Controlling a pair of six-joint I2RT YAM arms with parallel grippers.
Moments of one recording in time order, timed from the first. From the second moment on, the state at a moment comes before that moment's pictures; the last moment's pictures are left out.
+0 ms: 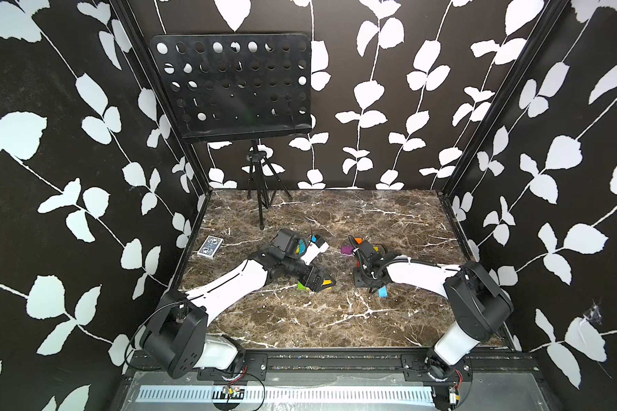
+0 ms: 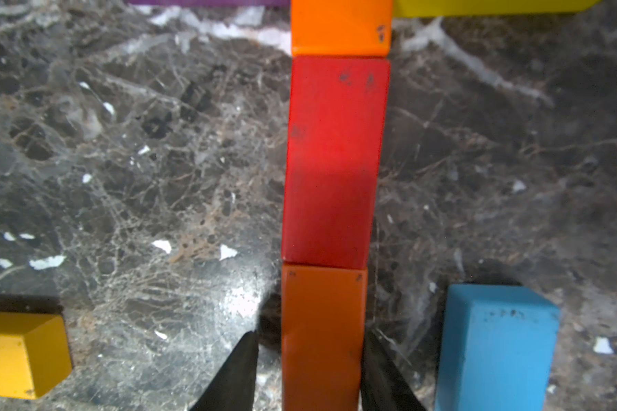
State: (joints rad) left arm -0.62 1.37 0.87 -0.36 0.70 -0.07; right arm 0.67 1.67 0.92 -0.50 0.09 0.61
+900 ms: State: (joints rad) left arm -0.62 1.37 0.87 -0.35 0.70 -0.08; right arm 0.65 1.64 0.89 -0.50 0.11 0.60
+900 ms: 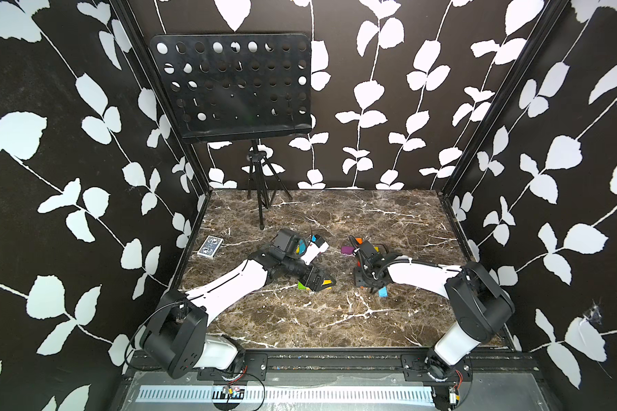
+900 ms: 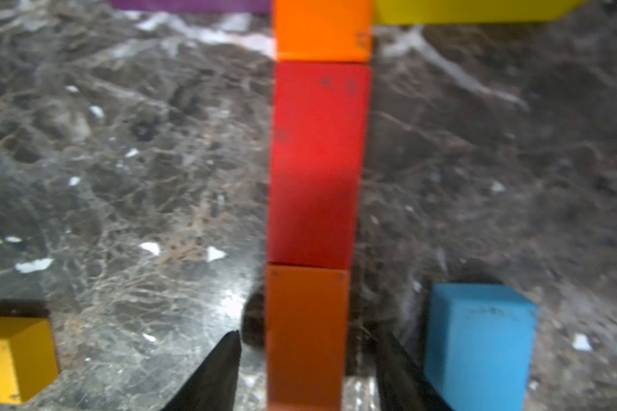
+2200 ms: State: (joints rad) left arm -0.81 1.40 0.86 -0.17 0.59 -0.03; right arm 0.62 1.17 0.68 -0.79 0.18 0.49
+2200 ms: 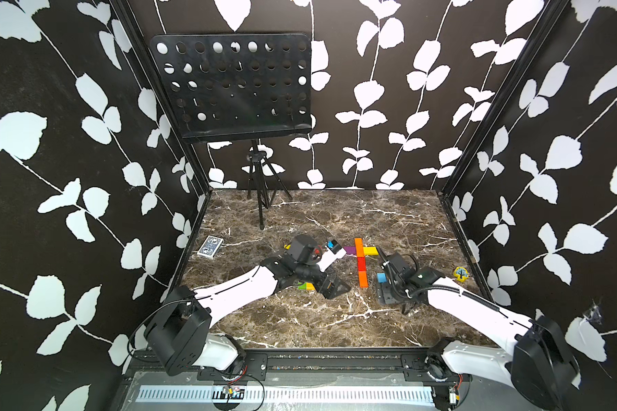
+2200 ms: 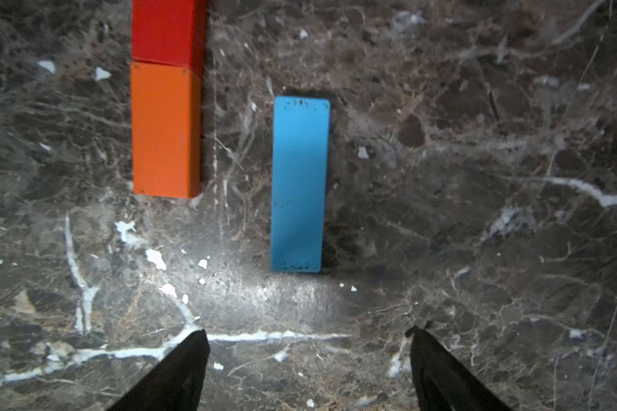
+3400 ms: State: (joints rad) left arm -0.99 1.32 0.76 -0.16 0.36 0.22; right arm 0.51 1.44 0.71 -0.55 0.13 0.38
